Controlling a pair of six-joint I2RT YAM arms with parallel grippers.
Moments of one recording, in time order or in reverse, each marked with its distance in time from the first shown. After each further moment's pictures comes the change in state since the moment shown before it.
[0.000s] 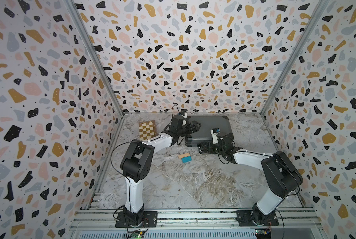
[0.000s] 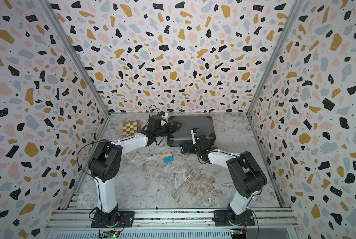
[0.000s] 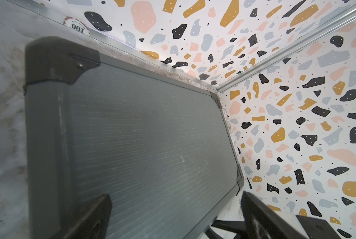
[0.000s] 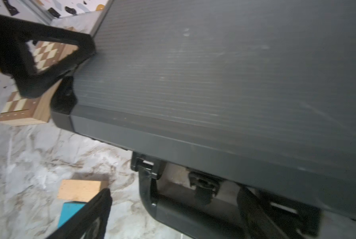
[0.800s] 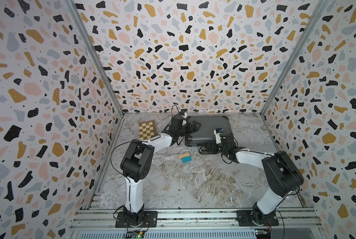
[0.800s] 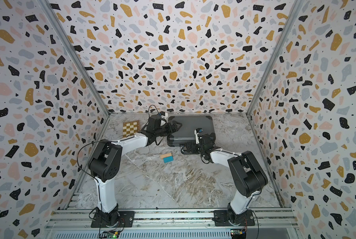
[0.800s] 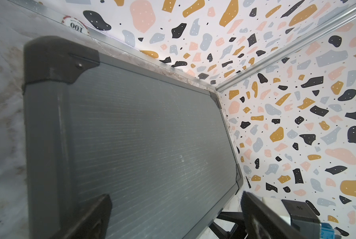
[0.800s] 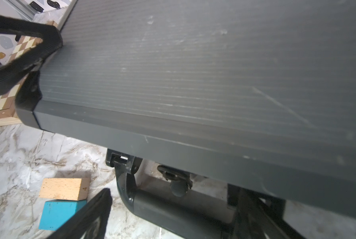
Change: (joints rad) left arm 0.003 0.001 0.000 0.002 0.010 0.000; right arm -0.036 0.006 -0.004 -0.021 -0.082 -0.013
